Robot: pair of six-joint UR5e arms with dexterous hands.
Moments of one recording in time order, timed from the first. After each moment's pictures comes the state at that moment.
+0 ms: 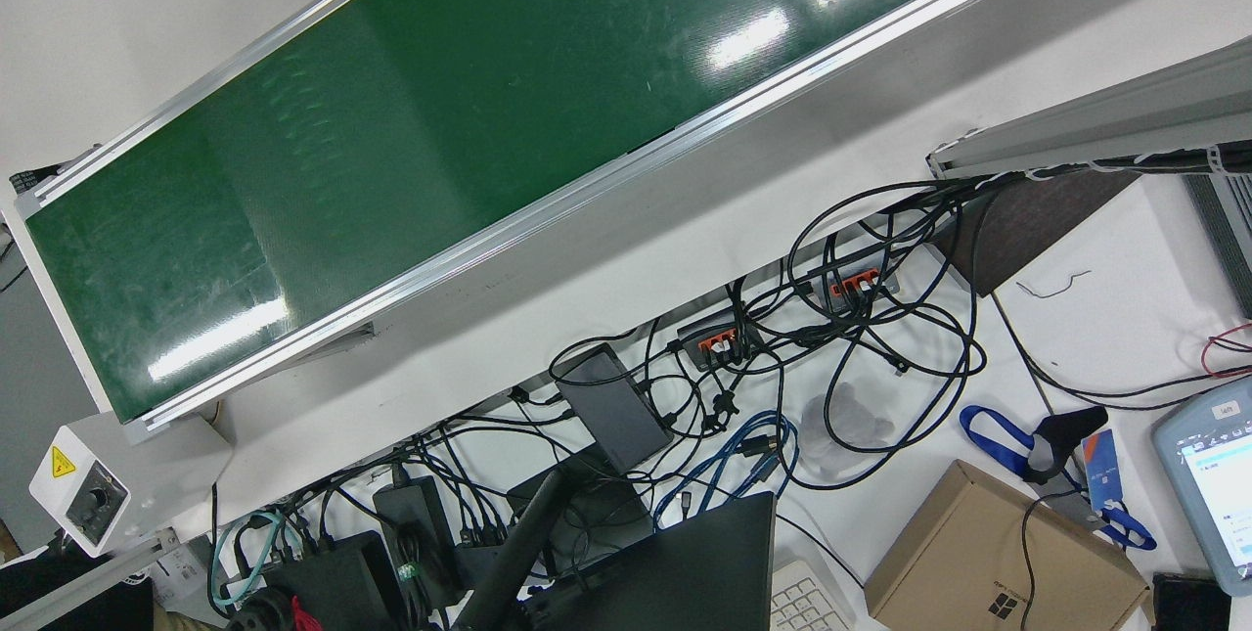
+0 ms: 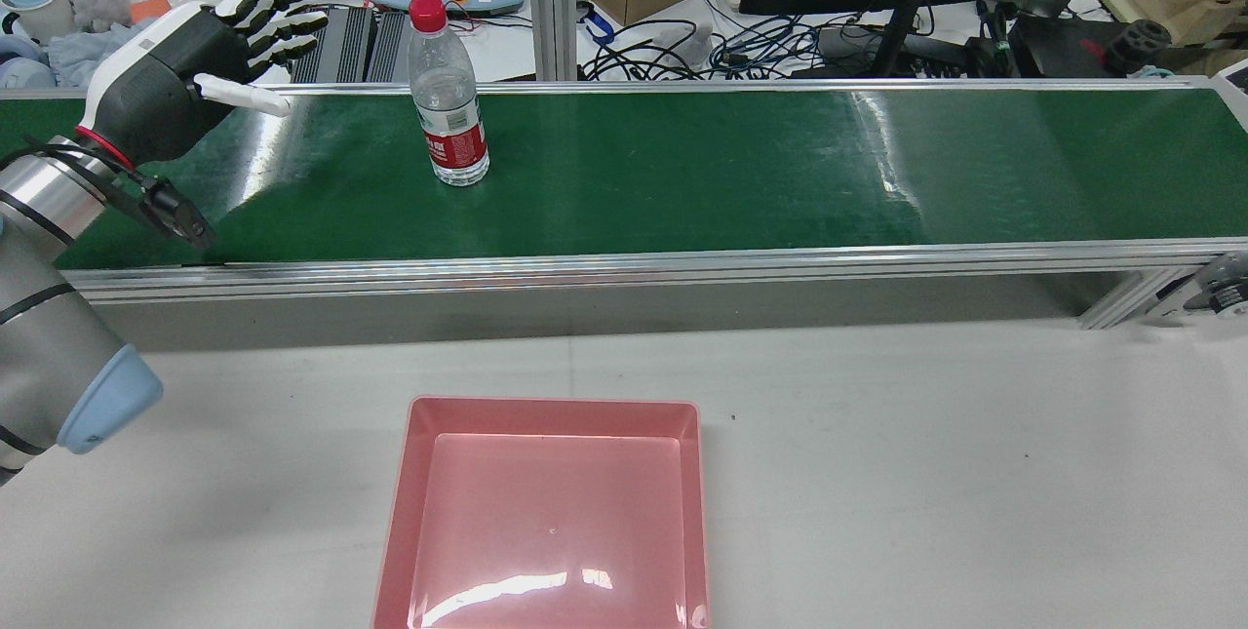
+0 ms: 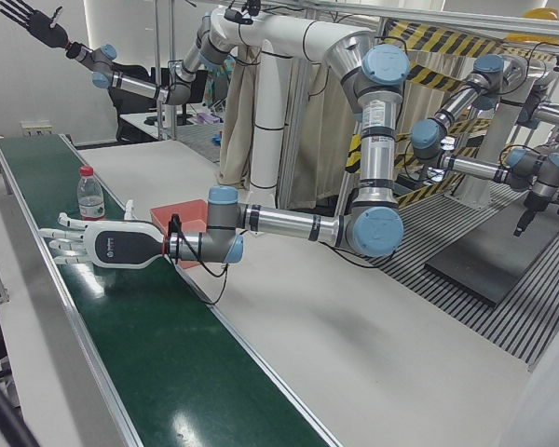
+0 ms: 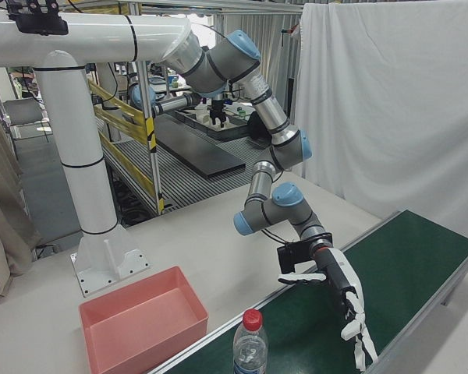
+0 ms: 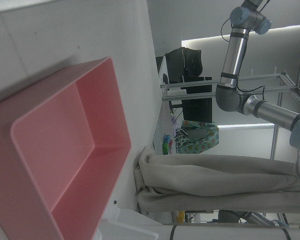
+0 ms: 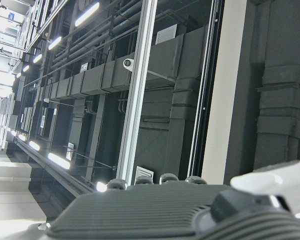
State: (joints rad) left arm -0.94 -2.02 -1.66 0.11 1.32 0.41; right arm 1.98 -1.51 1.50 -2.61 -1.55 -0.04
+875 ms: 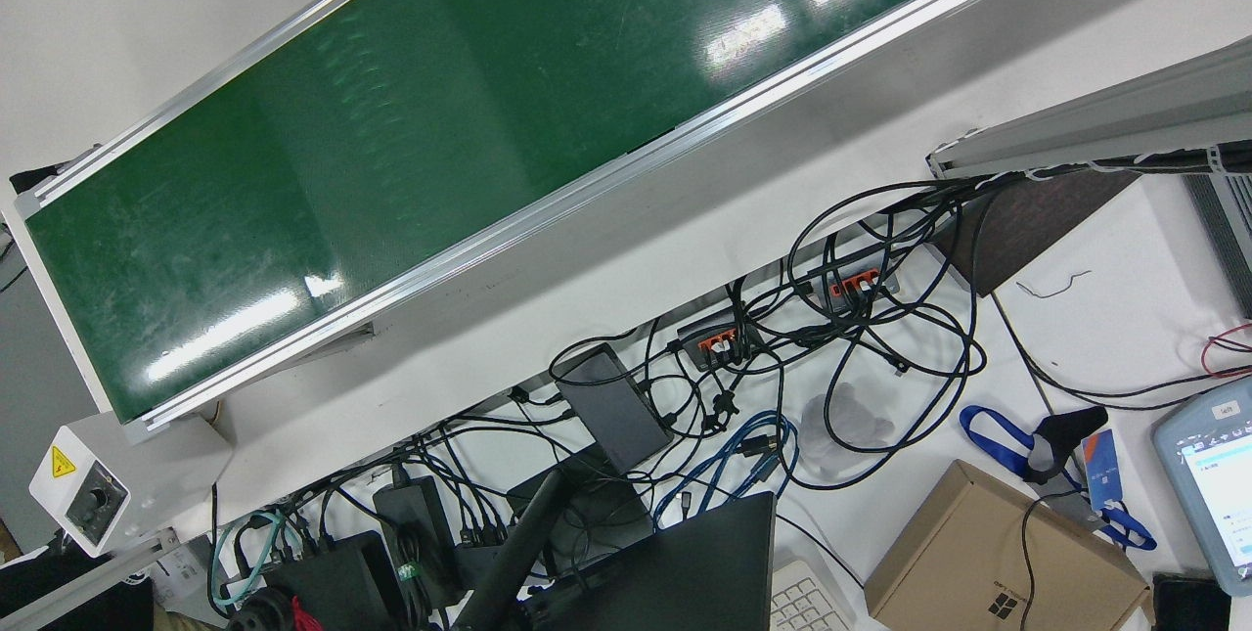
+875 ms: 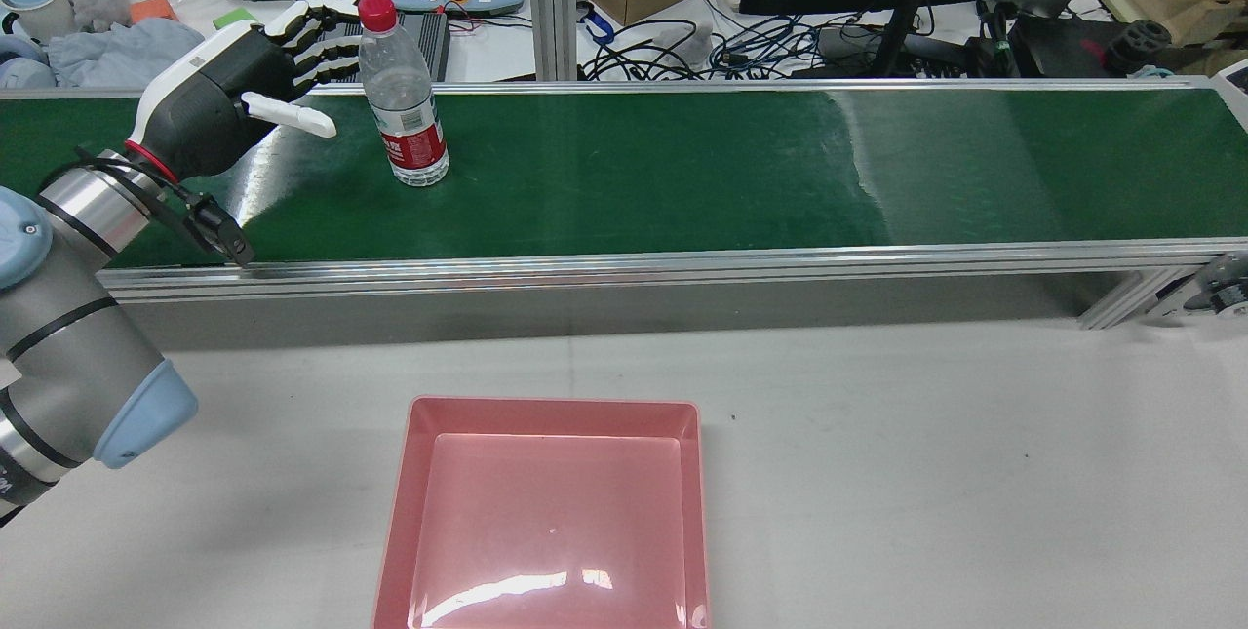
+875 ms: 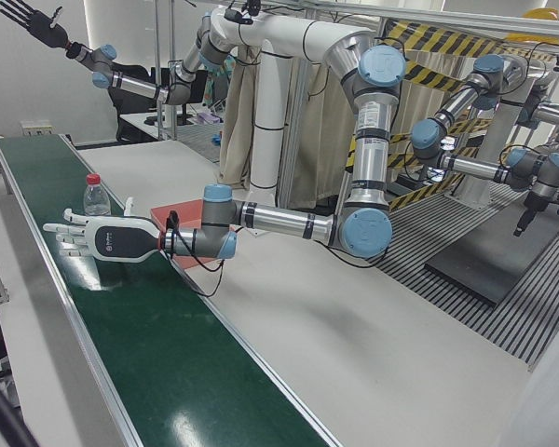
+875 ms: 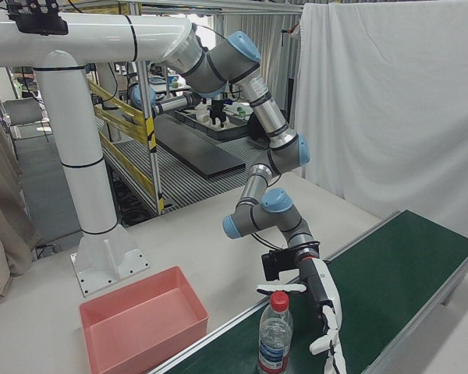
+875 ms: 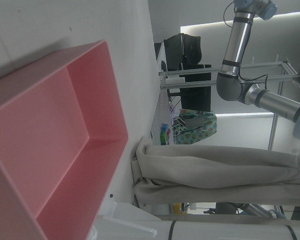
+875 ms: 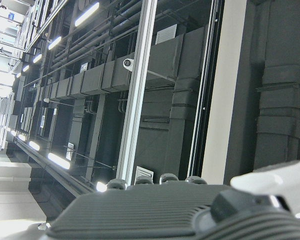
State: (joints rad) left arm -0.89 -2.05 -1.65 0.12 1.32 0.42; right arm 1.98 -1.51 1.50 -2.61 -1.55 -0.04
